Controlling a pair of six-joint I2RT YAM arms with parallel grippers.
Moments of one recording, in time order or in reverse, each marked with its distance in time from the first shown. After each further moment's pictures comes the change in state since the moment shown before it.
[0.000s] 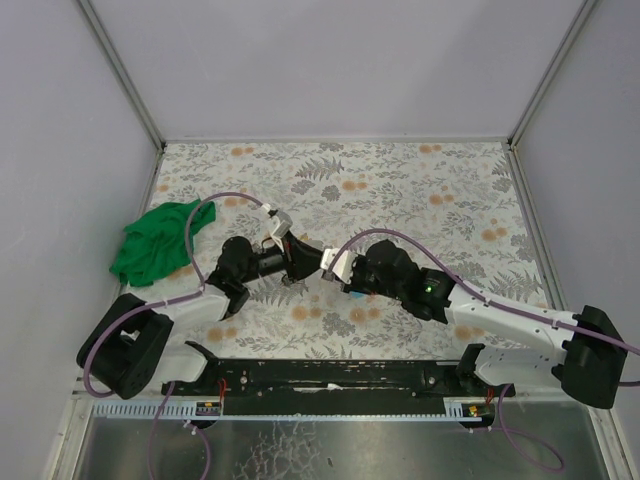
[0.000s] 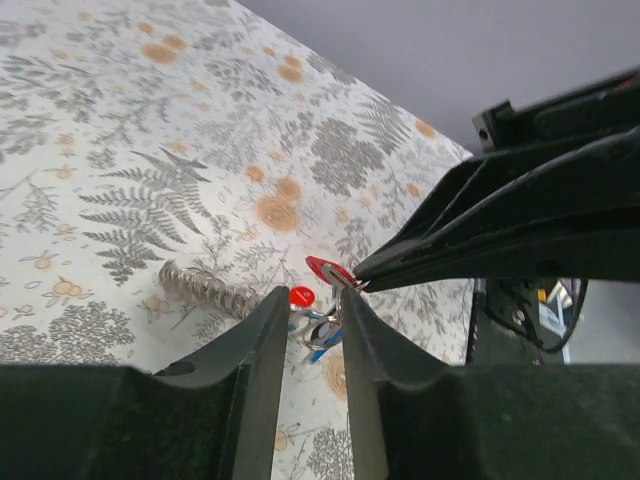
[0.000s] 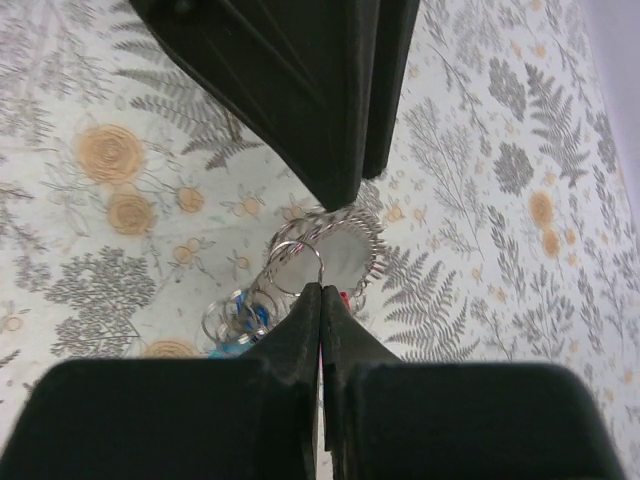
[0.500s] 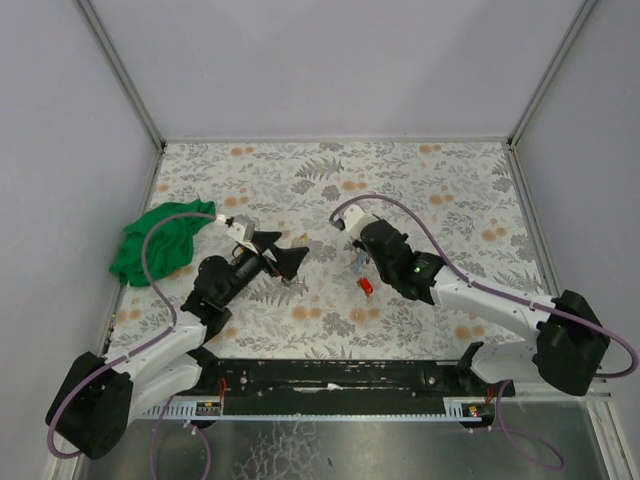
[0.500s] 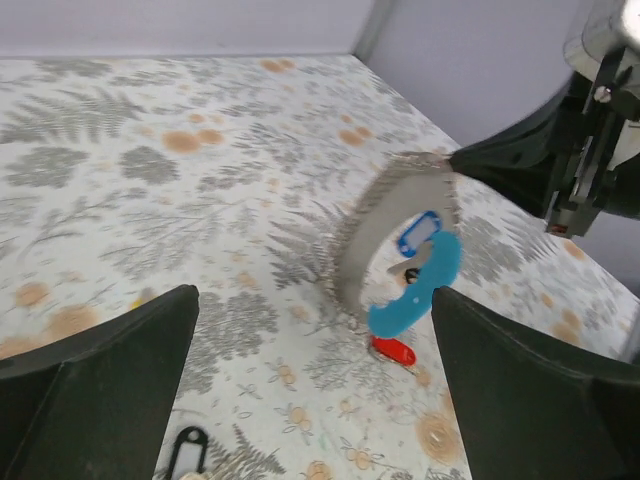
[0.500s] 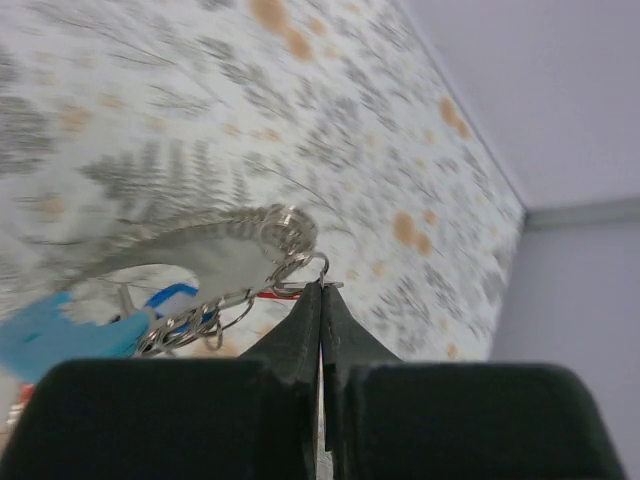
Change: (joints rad) left arm 0.014 -0.330 -0.114 -0.172 -0.434 0.042; right arm -0.101 0.133 0.079 0.034 0.557 0.076
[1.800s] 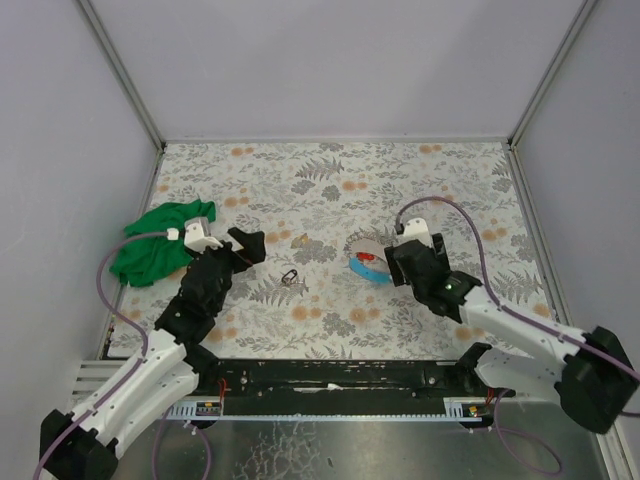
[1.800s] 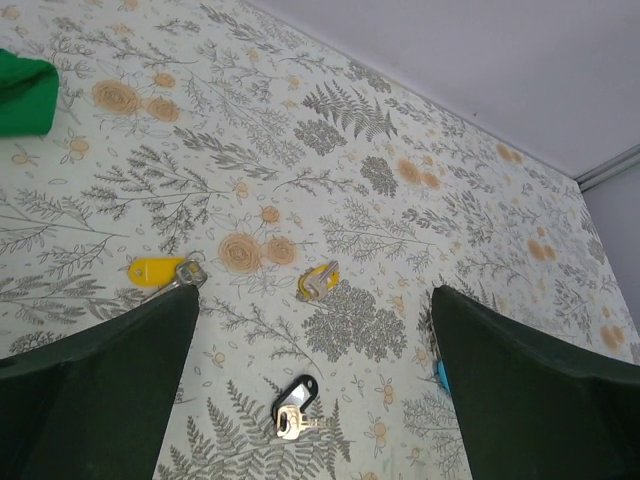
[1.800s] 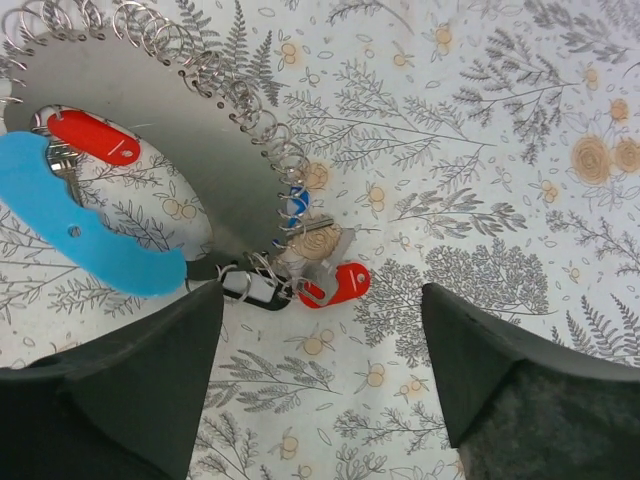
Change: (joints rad) left arm 0.005 -0.344 0.093 -0.658 -0.650 -0.220; right arm -0.148 -0.165 -0.212 -0.224 0.059 0.637
